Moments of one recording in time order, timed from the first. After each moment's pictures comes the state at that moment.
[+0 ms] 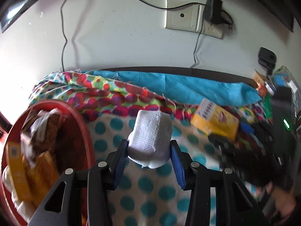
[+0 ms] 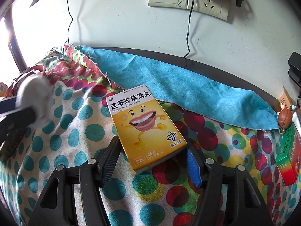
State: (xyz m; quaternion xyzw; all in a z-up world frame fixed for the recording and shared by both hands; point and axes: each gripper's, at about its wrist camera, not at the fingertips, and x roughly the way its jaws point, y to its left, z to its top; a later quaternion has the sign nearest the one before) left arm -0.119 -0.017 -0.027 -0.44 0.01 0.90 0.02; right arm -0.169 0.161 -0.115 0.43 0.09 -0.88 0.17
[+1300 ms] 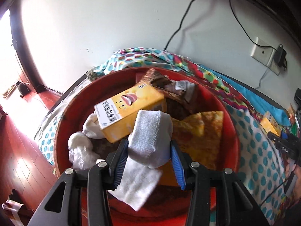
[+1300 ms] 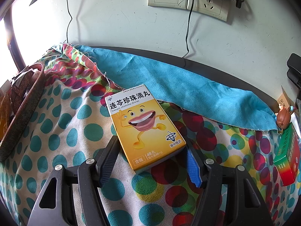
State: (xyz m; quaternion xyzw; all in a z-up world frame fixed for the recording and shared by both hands) left arm -0.026 -0.217 -0.024 -0.43 -0.08 0.89 -0.14; right arm -0.169 0.158 -0.121 0.43 0.09 -0.88 0.17
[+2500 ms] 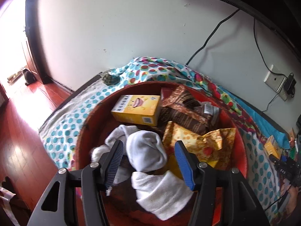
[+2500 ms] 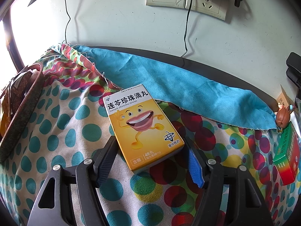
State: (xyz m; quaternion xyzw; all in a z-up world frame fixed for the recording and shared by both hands) left arm -0.018 -0.268 -0.006 -0.40 -0.13 0.89 -0.18; right arm -0.171 0.160 -0.121 0.43 0.09 -0.88 0.17
